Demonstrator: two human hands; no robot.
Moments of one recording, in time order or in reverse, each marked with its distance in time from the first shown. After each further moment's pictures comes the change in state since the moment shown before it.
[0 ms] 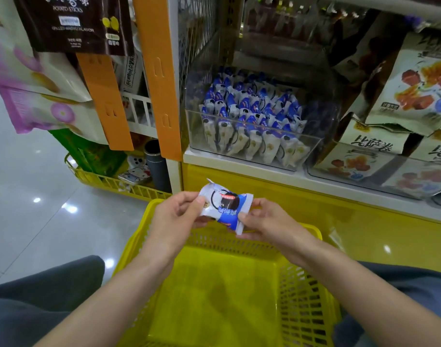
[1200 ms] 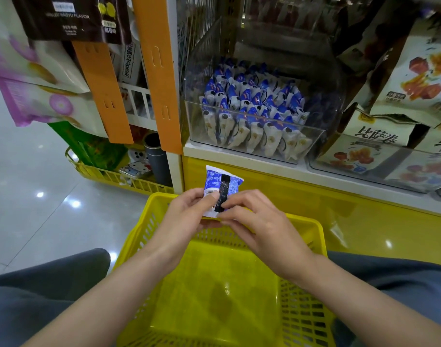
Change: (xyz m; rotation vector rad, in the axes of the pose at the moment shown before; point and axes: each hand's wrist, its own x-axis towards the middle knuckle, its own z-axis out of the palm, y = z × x) left_hand -0.001 -0.004 0.008 -0.178 -0.208 -0.083; right_hand -0.012 0.017 0.004 -1.068 0.141 -1.089
